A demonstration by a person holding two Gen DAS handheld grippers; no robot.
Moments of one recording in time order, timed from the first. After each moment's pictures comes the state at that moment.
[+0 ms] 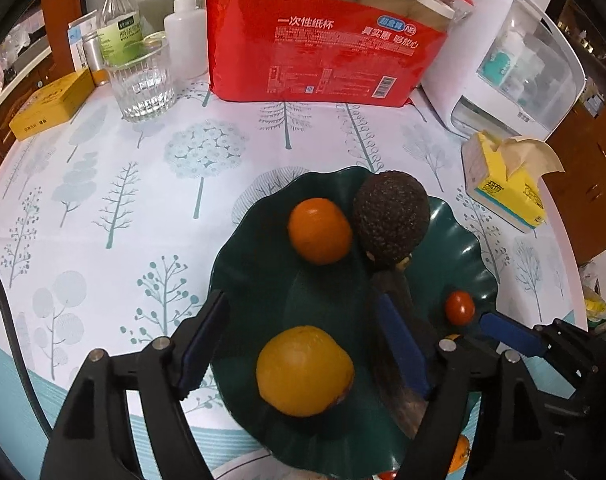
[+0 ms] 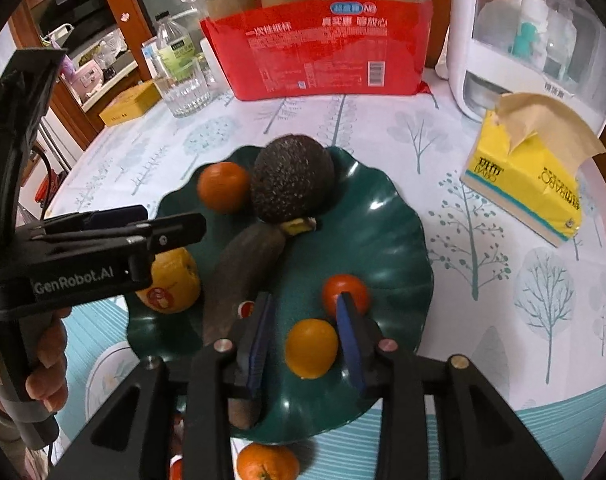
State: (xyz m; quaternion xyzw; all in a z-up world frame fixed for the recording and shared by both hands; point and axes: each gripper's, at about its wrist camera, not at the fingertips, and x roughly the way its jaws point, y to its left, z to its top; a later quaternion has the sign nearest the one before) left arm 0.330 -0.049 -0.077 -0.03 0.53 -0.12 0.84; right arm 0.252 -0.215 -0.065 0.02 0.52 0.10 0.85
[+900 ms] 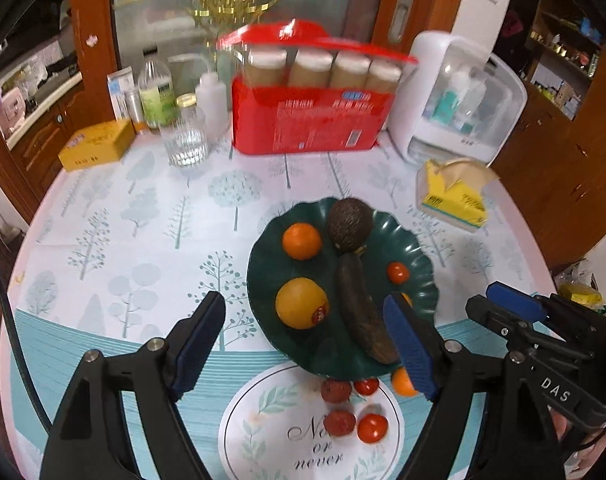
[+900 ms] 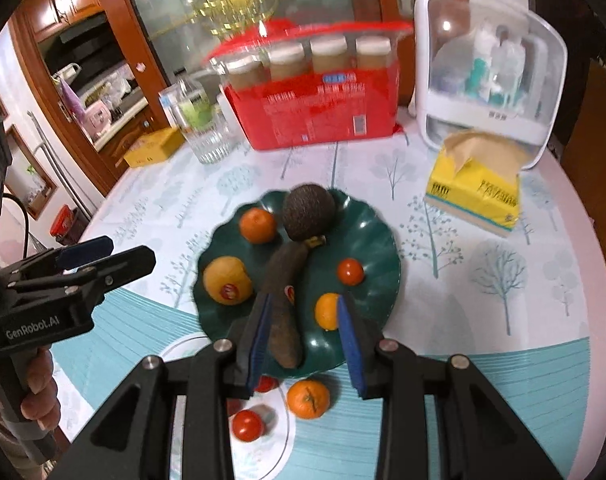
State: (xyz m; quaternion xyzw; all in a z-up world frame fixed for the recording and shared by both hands) left arm 0.225 -0.019 0.040 -0.02 0.46 -0.13 0.88; right arm 0.181 -0.222 0.026 0.06 0.47 0.08 0.88
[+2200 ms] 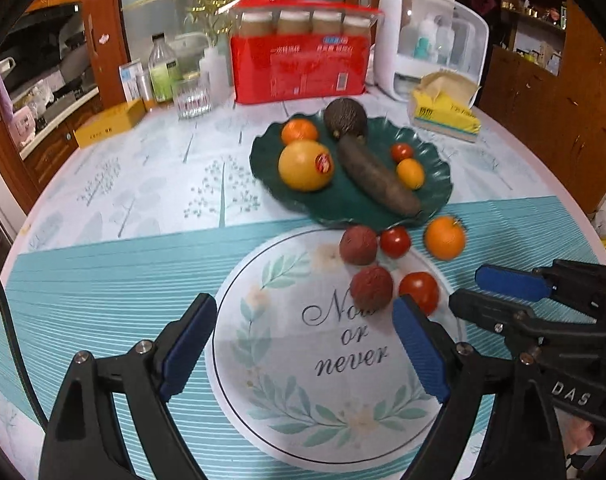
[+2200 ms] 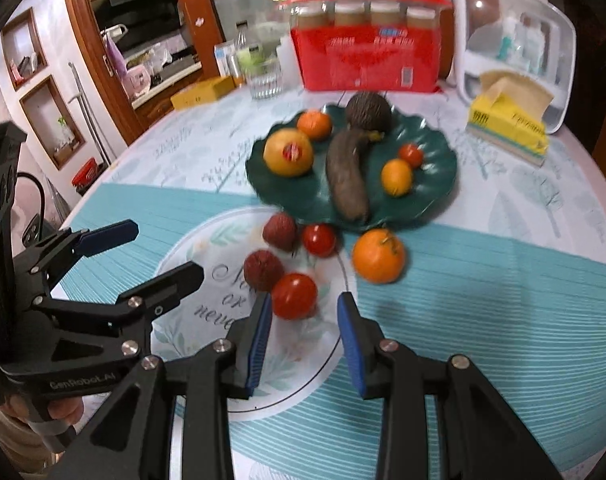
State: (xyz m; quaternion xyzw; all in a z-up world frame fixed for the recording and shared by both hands) left arm 0.100 -0.010 -0.078 0.04 0.43 -0.12 0.90; right arm 0.068 -0.172 -0.066 0.03 0.46 0.14 0.88
